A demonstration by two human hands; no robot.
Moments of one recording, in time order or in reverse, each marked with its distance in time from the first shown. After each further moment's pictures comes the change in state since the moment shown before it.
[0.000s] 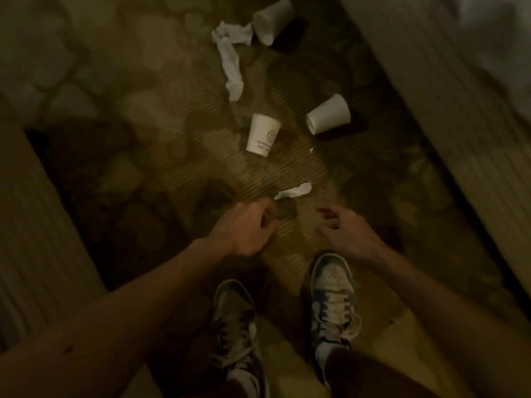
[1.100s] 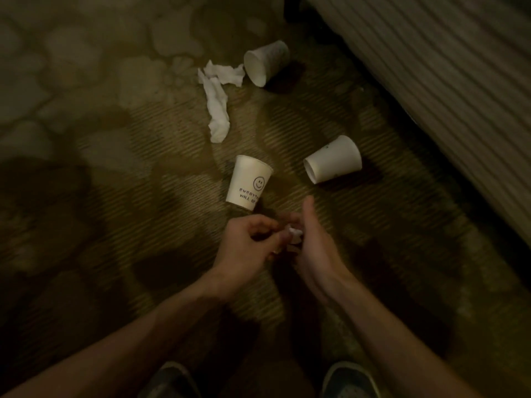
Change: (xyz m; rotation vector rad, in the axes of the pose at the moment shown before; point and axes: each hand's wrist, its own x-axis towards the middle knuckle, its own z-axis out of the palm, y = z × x) left_hand 0.141 -0.021 0.047 -0.919 0.433 0.120; right_hand 0.139 -0.026 0.034 0.859 0.008 -0.110
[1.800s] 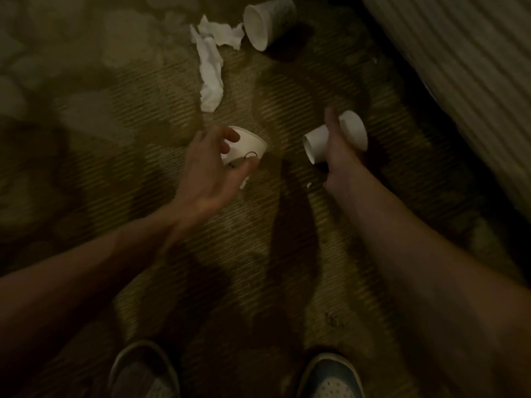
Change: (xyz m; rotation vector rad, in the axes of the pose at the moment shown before) left_hand 0.057 0.024 -0.031 0.580 0.295 0.216; right_hand 0.089 -0.078 -0.031 0.299 0.460 0.108
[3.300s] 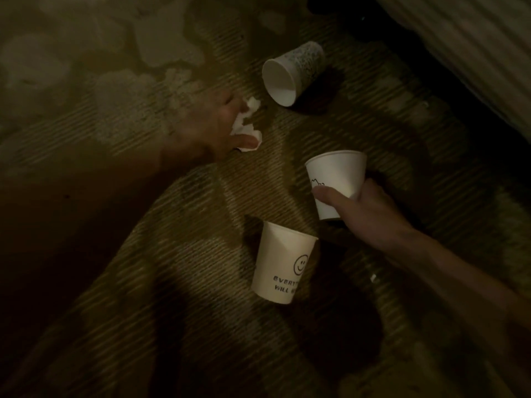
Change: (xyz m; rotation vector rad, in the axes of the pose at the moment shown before) left_hand 0.269 -0.049 -0.022 0.722 -0.228 0.441; right_hand 0.059 -0.006 0.049 -0.740 -0.195 -0.429
